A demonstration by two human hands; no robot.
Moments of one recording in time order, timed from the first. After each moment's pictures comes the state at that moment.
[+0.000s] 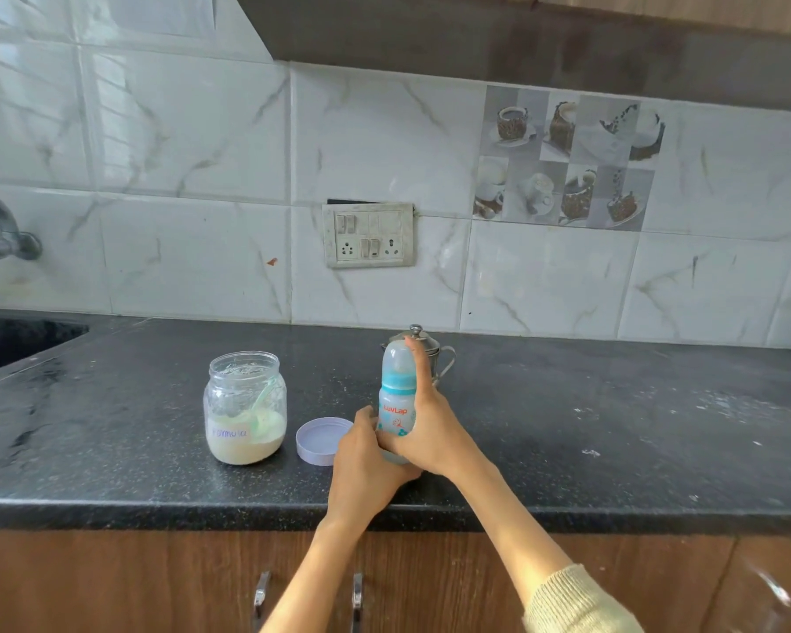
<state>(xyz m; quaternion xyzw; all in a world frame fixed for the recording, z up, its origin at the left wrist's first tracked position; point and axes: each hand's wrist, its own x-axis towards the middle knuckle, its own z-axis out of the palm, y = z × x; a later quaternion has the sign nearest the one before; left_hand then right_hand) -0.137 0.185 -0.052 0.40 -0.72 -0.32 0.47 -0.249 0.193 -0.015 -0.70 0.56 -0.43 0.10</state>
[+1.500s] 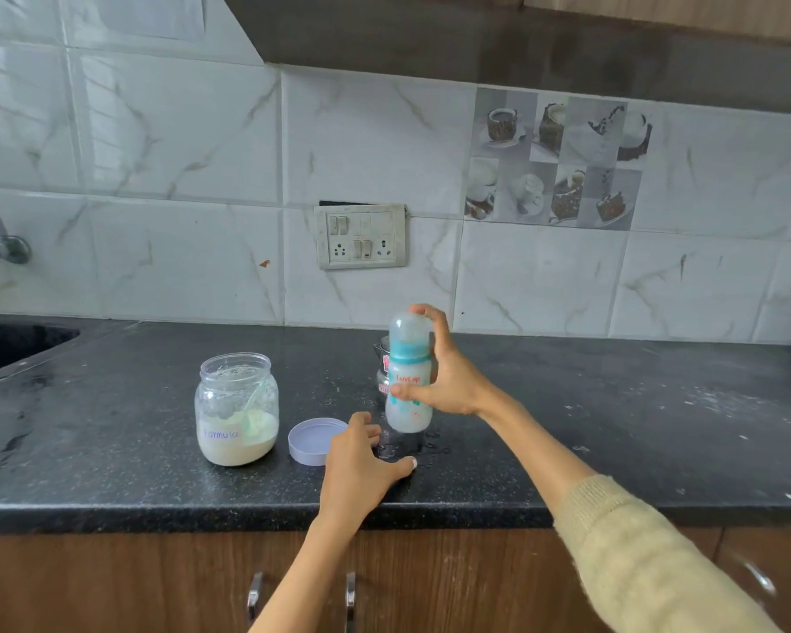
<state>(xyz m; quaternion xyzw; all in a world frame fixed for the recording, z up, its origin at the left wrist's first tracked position) -0.141 0.184 -0.053 0.46 -0.71 -0.31 0.44 -0.289 0.188 0.037 -0.72 0.51 -0.46 0.11</state>
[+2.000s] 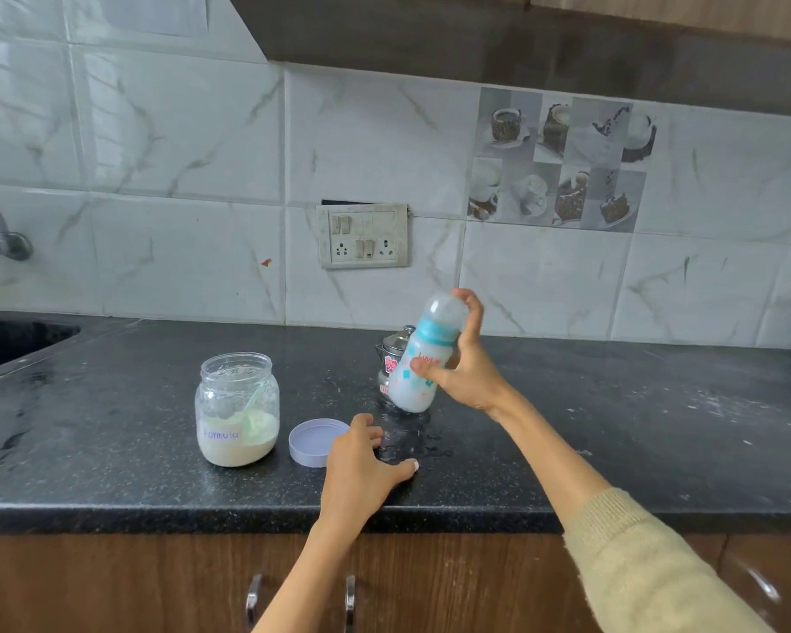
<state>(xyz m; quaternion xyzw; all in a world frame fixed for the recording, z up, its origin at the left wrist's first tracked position) -0.141 0.182 -0.054 0.45 -0.71 -0.31 0.44 -0.300 0.189 0.045 -0.70 0.48 -0.51 0.14</state>
